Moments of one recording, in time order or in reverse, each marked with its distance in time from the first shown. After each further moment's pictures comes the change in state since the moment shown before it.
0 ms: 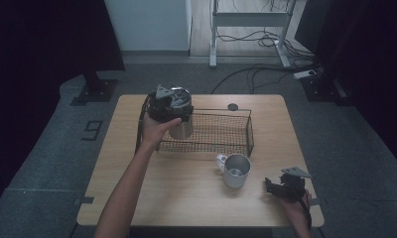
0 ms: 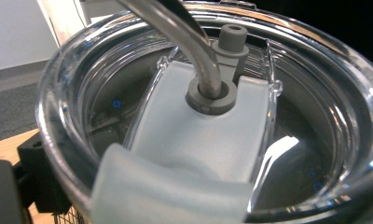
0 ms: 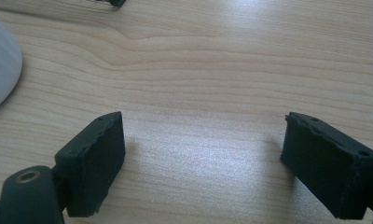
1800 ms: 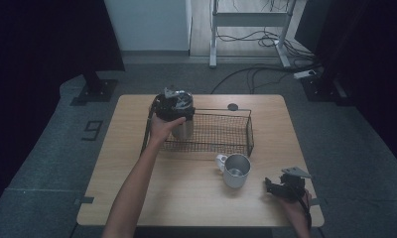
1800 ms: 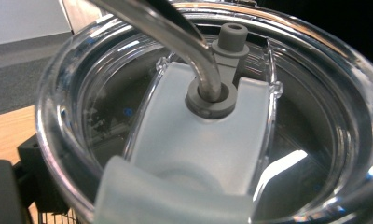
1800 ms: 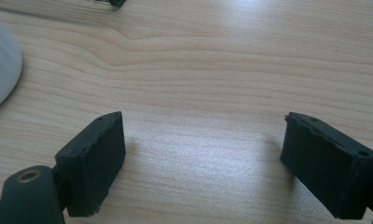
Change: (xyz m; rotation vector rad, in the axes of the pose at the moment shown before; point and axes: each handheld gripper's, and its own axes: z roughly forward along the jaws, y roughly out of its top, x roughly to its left) left arm 0.019 -0.022 0.057 0.079 0.055 -0.037; right arm 0.000 0.000 0.000 0.001 0.000 0.001
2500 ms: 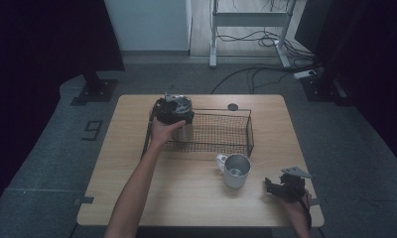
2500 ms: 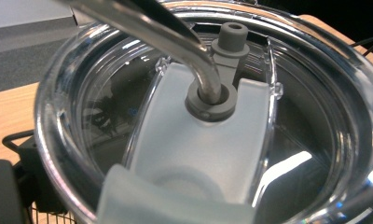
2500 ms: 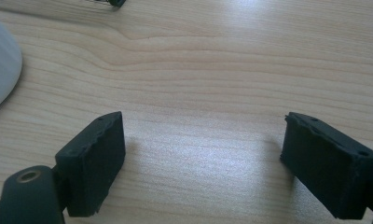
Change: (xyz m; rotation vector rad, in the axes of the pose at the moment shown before) left arm 0.004 -0.017 0.016 0.040 0.015 -0.021; right arm 0.000 0.000 0.000 0.000 0.000 0.000
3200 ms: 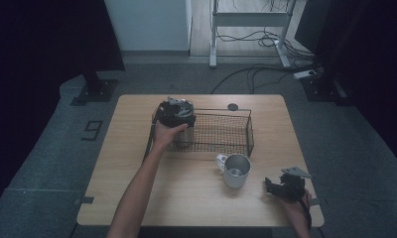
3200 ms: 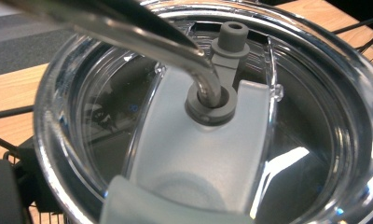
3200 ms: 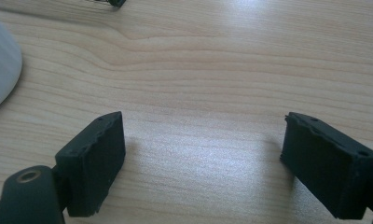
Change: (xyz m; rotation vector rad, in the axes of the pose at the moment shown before) left arm -0.006 -0.010 0.012 0.042 0.008 0.007; right arm 0.000 0.000 0.000 0.000 0.000 0.000
